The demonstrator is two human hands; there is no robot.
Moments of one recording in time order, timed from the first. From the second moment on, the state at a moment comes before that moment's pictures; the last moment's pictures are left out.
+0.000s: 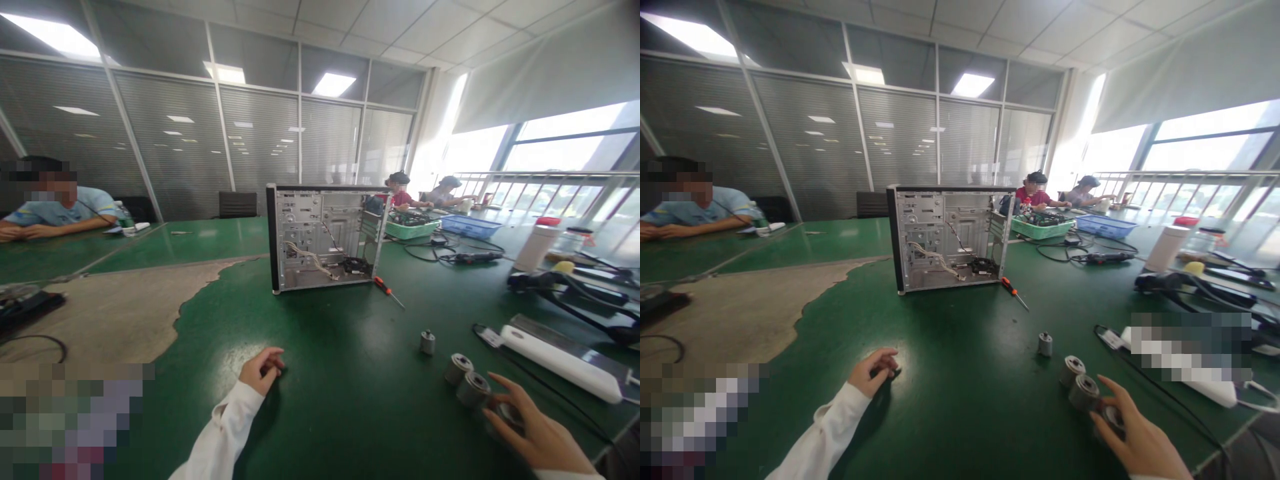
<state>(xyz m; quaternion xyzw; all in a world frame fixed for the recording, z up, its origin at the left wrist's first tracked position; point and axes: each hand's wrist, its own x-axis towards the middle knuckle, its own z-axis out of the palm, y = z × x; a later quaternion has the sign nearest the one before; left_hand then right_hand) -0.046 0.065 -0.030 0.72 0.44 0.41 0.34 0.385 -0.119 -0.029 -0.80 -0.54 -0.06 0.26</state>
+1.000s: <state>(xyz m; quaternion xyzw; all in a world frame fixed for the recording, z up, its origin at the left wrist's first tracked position) -0.049 0.056 -0.020 0.73 0.43 0.44 0.30 0.132 0.068 -0.042 -0.39 -0.49 0.50 0.60</state>
